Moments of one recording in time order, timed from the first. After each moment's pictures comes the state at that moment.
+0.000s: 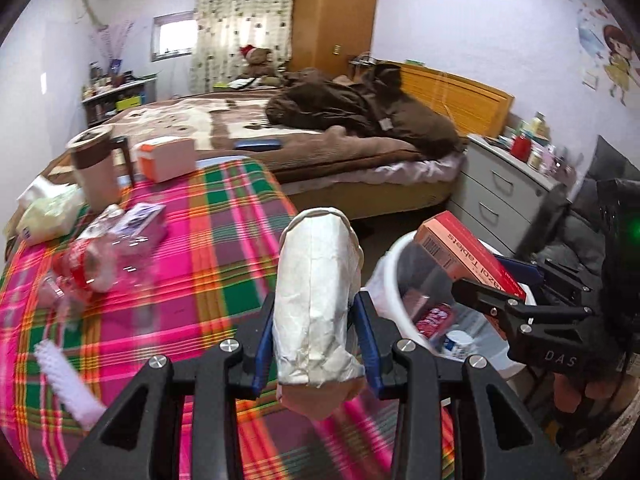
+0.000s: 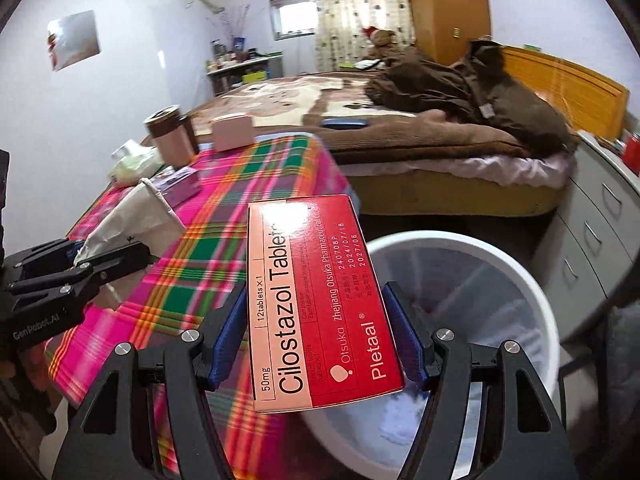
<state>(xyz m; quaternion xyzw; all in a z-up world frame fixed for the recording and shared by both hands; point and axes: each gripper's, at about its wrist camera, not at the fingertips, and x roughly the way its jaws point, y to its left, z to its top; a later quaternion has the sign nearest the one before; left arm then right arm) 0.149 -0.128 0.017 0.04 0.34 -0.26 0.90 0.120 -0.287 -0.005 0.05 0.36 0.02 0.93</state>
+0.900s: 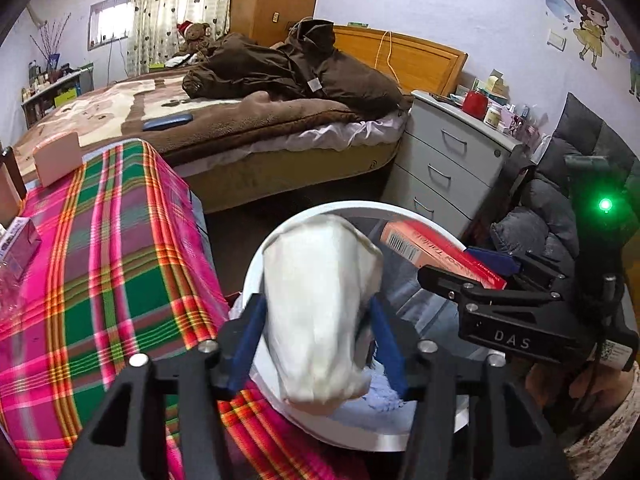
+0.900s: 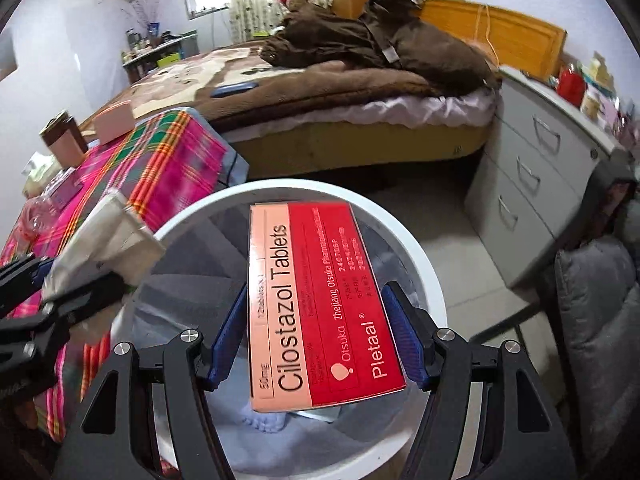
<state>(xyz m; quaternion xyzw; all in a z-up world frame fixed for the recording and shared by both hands) 0.155 -0.249 -0.018 0.06 0.39 -0.34 0.85 0.119 -0.384 -0.038 0.08 0.42 -0.10 0.90</state>
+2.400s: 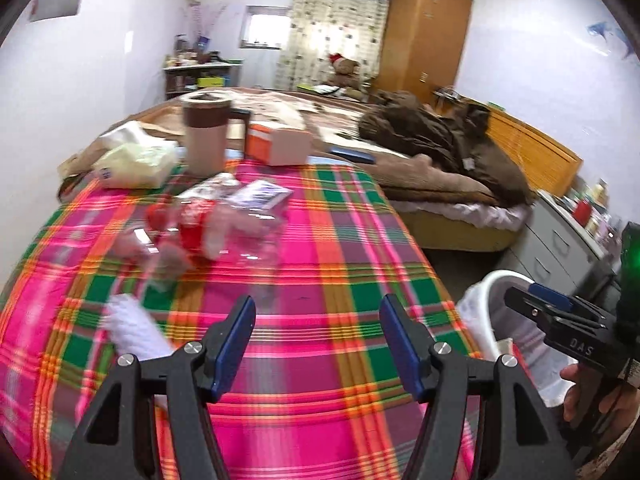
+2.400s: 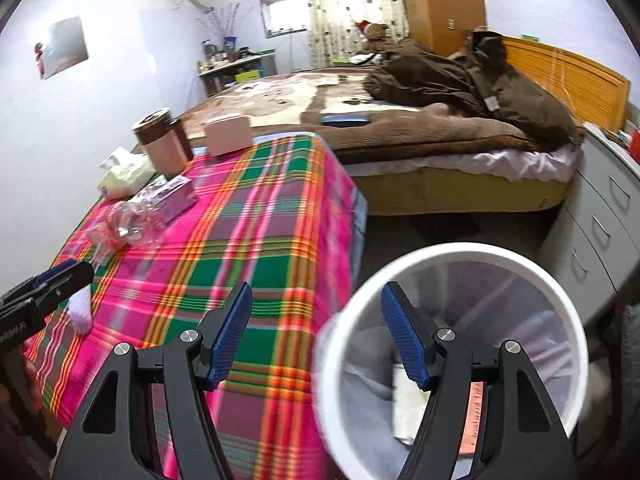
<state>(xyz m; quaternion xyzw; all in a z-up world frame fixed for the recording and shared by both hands) 0.162 -0.017 0.007 -0.05 0.34 -0.12 0.93 0.155 -0.263 -0.009 0.06 0.37 0.02 0.93</state>
